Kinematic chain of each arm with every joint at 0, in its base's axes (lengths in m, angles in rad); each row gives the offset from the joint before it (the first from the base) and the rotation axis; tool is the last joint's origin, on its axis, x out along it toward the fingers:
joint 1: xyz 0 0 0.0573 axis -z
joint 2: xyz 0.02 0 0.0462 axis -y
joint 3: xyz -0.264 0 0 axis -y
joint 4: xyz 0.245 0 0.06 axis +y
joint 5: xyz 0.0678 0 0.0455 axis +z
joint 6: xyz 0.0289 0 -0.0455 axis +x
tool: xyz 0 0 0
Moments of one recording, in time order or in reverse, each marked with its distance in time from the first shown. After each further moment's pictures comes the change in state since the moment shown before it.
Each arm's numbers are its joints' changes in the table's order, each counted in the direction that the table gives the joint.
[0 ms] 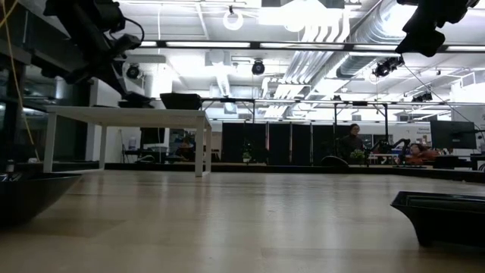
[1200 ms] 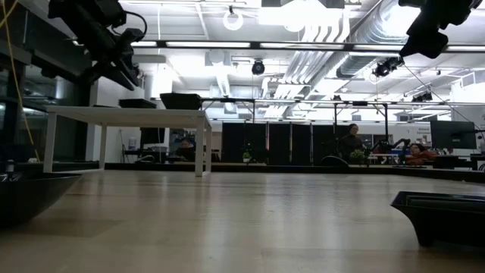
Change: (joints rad) left arm 0.000 0.002 0.000 -0.109 -0.058 0.077; right arm 0.000 0.000 0.000 0.032 0.000 0.000
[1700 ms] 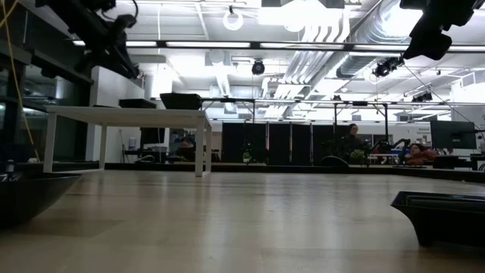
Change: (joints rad) left arm 0.001 0.106 0.000 -0.010 0.022 0.026; right arm 0.000 0.000 0.000 0.029 0.003 0.023
